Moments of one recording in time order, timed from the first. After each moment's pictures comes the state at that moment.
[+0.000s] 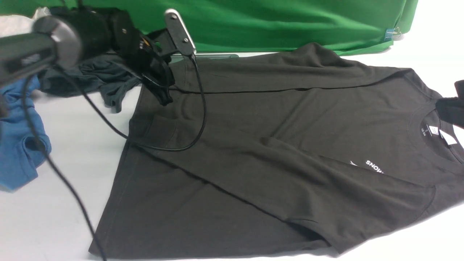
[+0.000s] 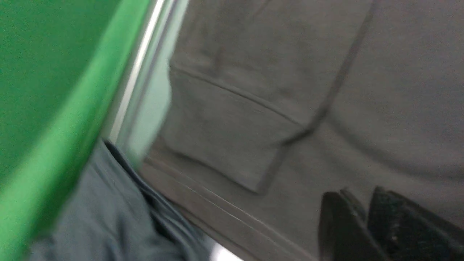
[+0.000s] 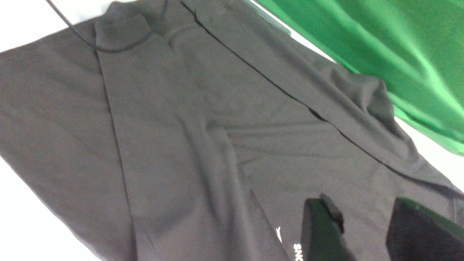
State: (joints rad) right arm 0.30 0.82 -0.91 0.23 0.77 -0.59; left arm -0.16 2.12 -1.66 -0.02 0.54 1.10
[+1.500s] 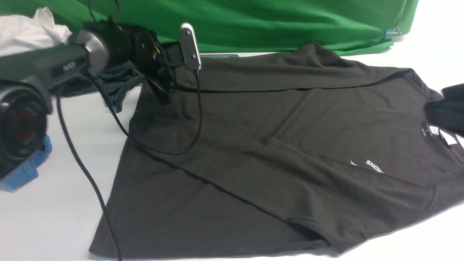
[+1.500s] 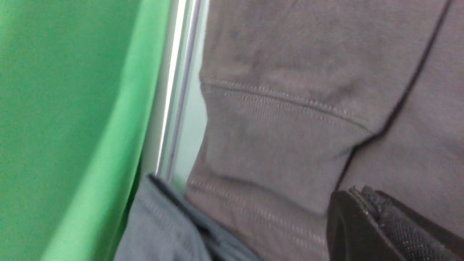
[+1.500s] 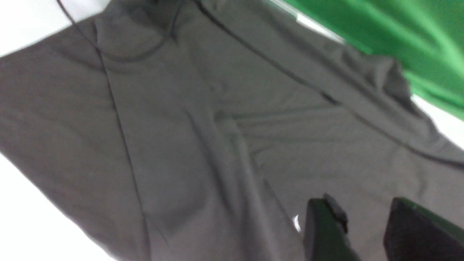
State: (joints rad) right arm 0.30 0.94 -0.91 0.23 0.76 -0.52; left arm -0.16 2.20 -1.75 0.06 0.53 1.15
